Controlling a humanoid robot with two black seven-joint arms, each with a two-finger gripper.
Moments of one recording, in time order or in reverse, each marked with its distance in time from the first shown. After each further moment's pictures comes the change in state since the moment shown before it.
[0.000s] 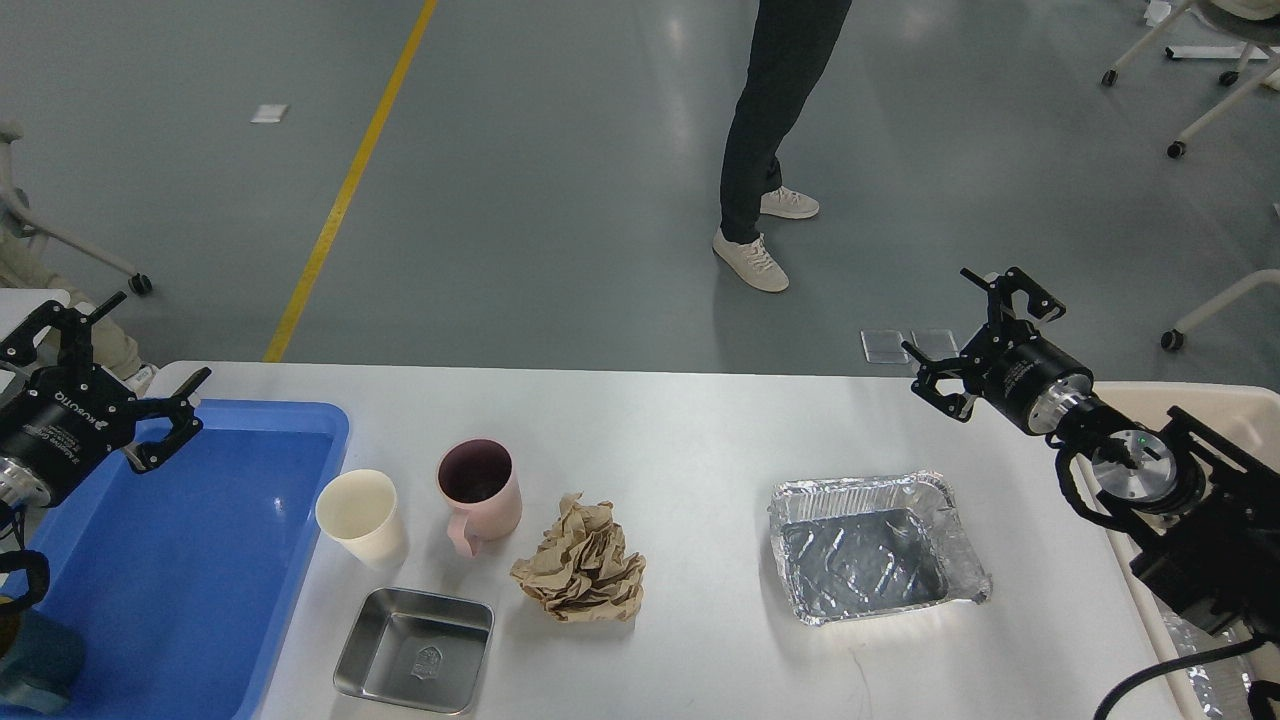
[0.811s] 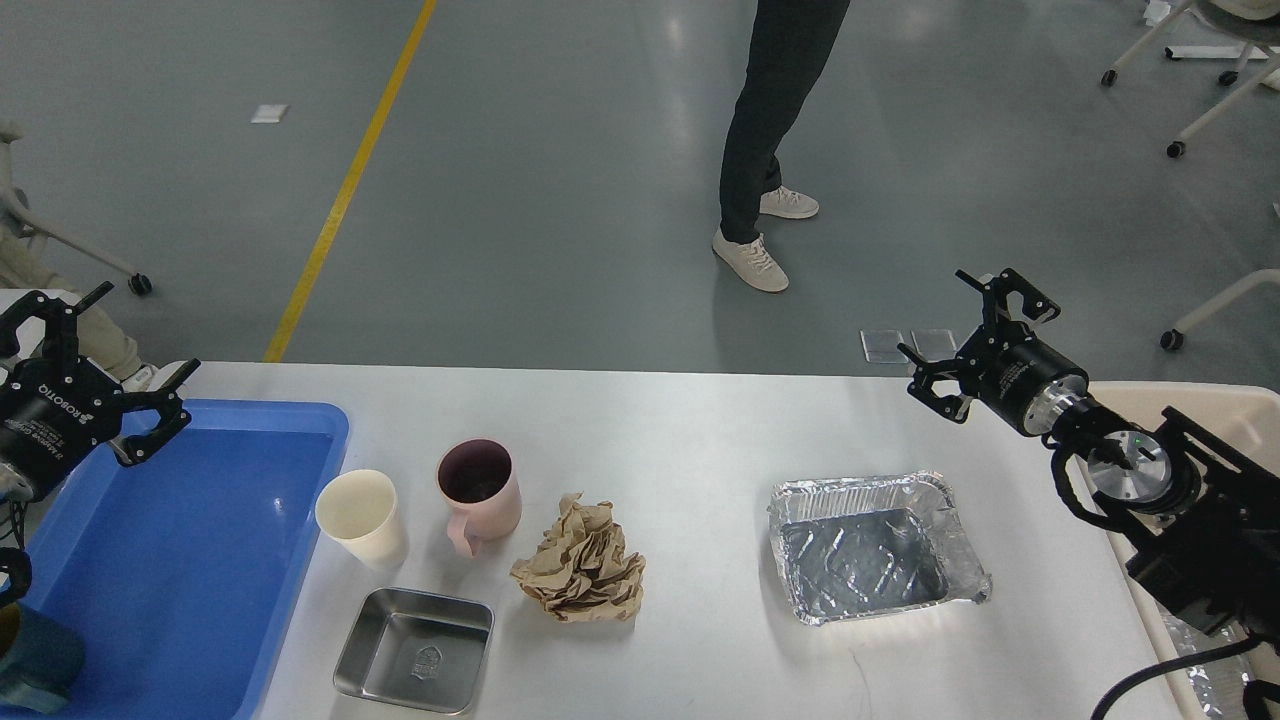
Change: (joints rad) left arm 0.001 0.017 -0.018 -0.001 -0.003 -0.037 0.005; right arm 0.000 0.008 0.000 -0.002 -0.012 -0.001 0.000
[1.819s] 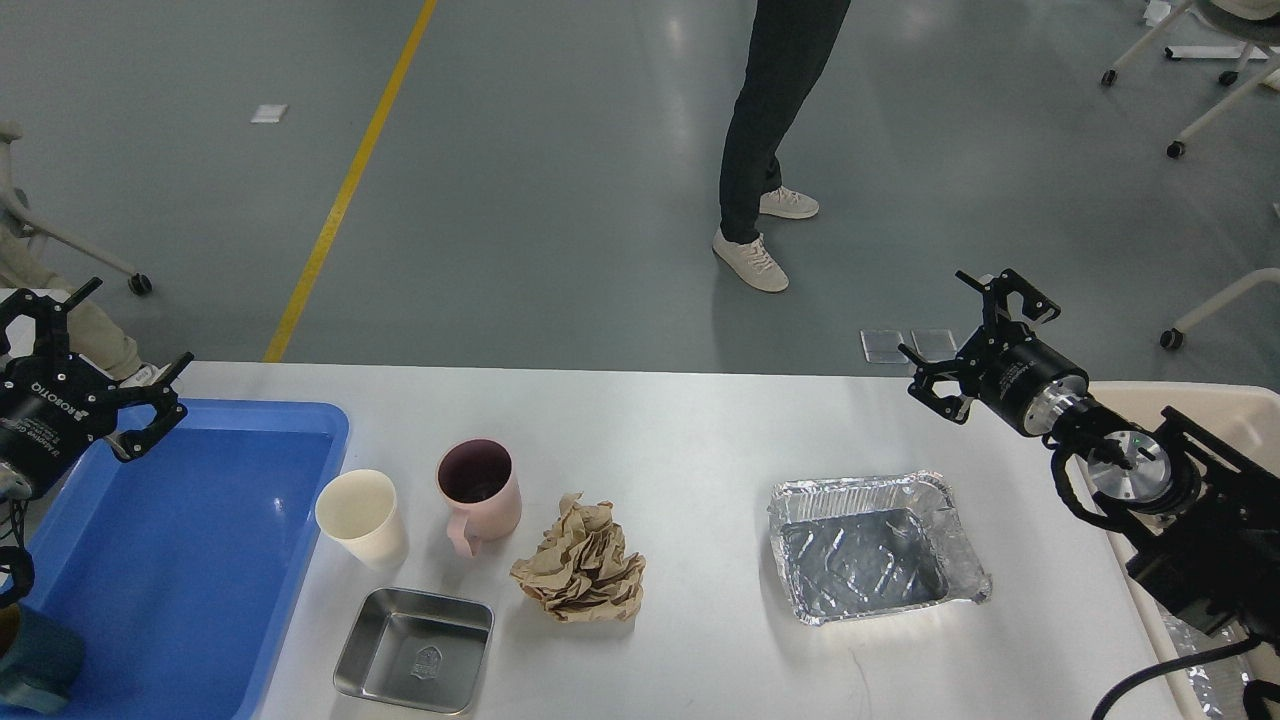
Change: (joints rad) left arm 0.002 -0.018 -0.029 0.002 -0.001 0.005 -0.018; right arm 0.000 0.000 0.000 0.000 -0.005 -0.005 0.000
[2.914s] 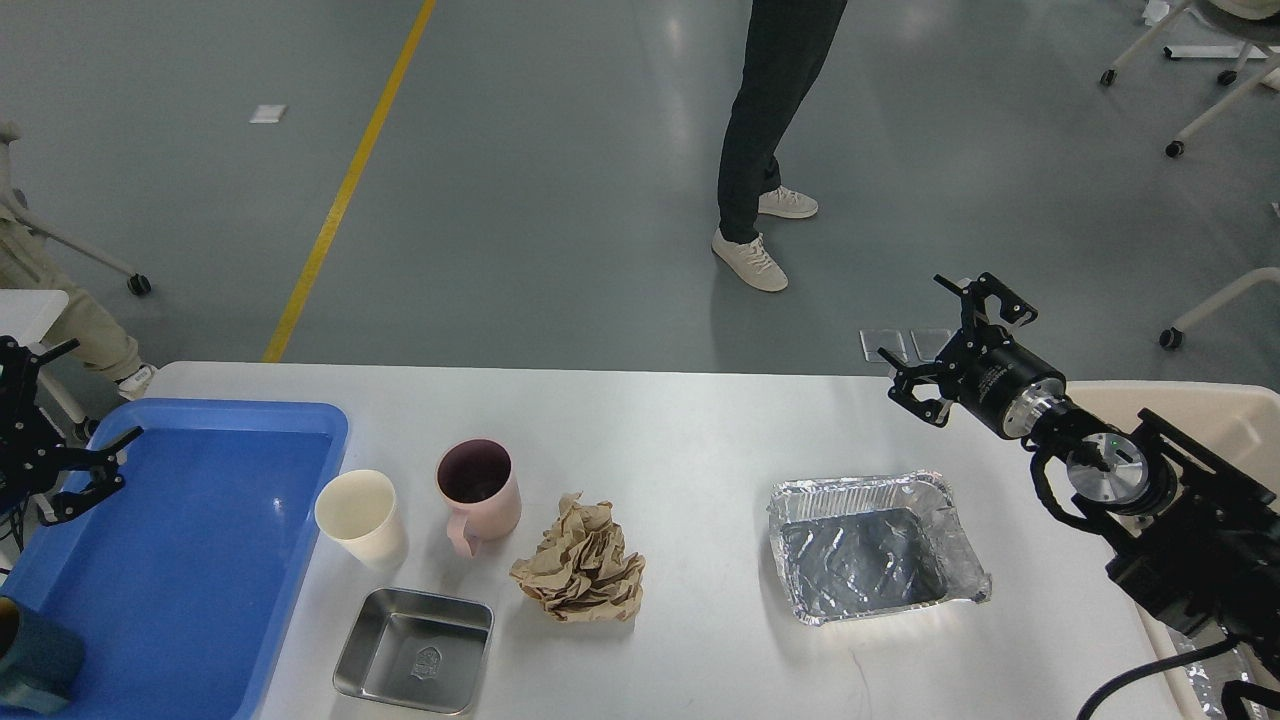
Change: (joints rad) left arm 0.111 0.204 0.089 -0.091 0.020 0.159 0.106; right arm 0.000 0.034 -0.002 0.002 -0.012 0.000 0.002
